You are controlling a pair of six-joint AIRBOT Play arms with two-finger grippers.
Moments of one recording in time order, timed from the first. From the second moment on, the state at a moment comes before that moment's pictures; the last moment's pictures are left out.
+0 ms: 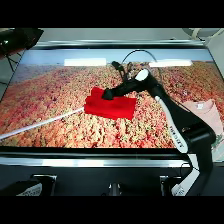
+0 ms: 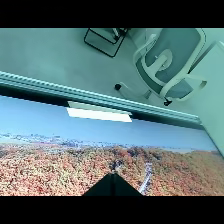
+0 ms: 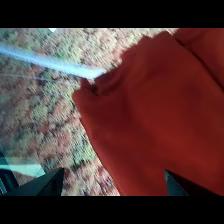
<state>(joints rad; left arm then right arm) -0.04 -1.24 1.63 0.94 -0.78 -1.48 0.30 -1.86 1.73 -0.74 1.17 1.01</state>
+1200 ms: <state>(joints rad) -0.09 -1.23 1.62 0.99 -0.88 -1.44 -0.19 -1.67 1.60 -0.59 1.28 0.99</state>
